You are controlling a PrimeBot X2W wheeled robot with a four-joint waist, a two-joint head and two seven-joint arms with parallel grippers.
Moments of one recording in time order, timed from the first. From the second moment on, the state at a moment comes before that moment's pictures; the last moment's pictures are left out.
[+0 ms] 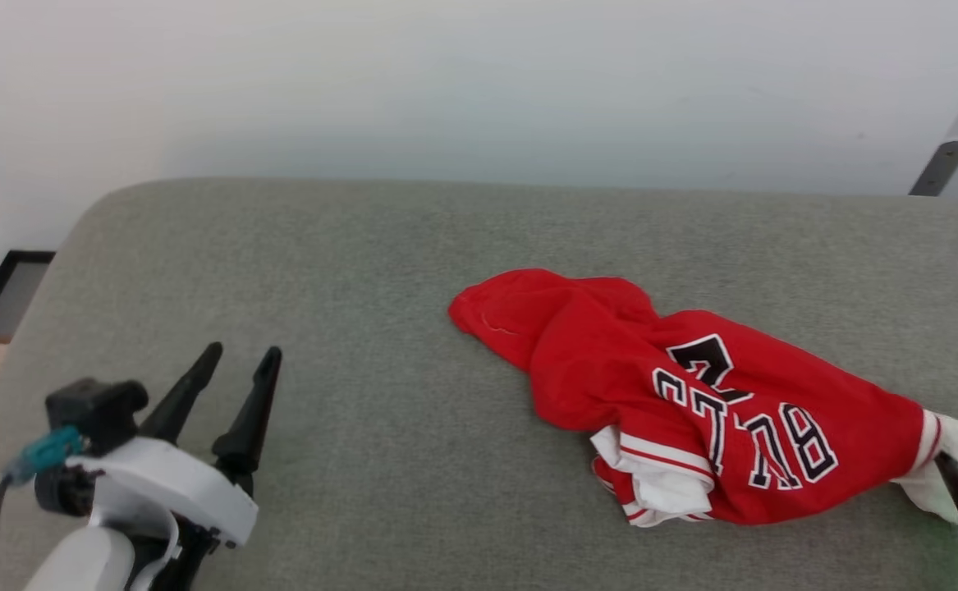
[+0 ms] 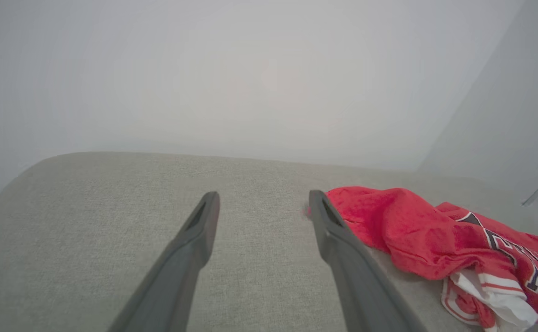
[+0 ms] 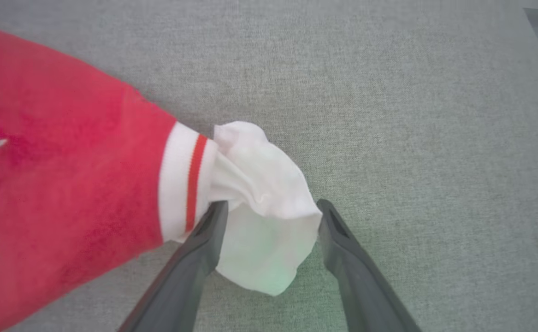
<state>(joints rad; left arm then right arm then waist) -0.21 0.53 -0.31 0.11 -0.77 -0.03 -0.09 -0.28 -0.37 -0.15 0.51 0.31 0.13 0.50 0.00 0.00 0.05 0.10</state>
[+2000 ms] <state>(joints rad) -0.58 0.32 -0.67 0.37 -1.01 -0.04 0.70 -0.20 -0.06 -0.15 0.11 0.33 0.13 0.22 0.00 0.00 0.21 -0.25</state>
